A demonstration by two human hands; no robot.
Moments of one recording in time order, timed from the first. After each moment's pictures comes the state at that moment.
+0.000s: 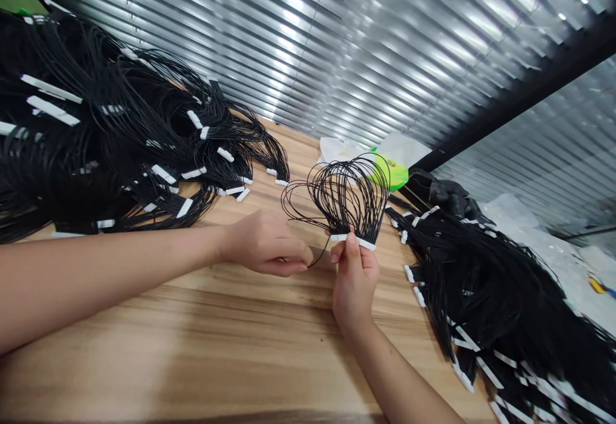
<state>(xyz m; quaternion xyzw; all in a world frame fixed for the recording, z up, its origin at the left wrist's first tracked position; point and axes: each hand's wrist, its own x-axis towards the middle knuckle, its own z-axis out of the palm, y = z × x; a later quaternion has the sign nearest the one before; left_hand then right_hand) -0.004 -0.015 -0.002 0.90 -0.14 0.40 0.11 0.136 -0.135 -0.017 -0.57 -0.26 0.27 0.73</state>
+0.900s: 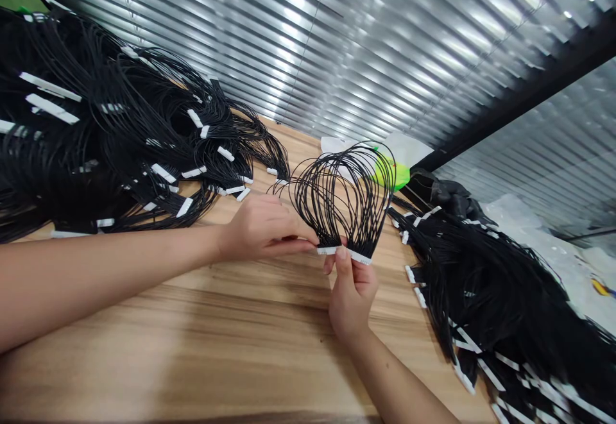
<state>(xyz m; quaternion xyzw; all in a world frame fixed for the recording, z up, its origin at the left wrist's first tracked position) -0.006 -0.012 -0.001 0.87 -0.03 0.49 0.11 0.124 -0.147 -0.014 -0.57 -0.37 0.23 0.70</state>
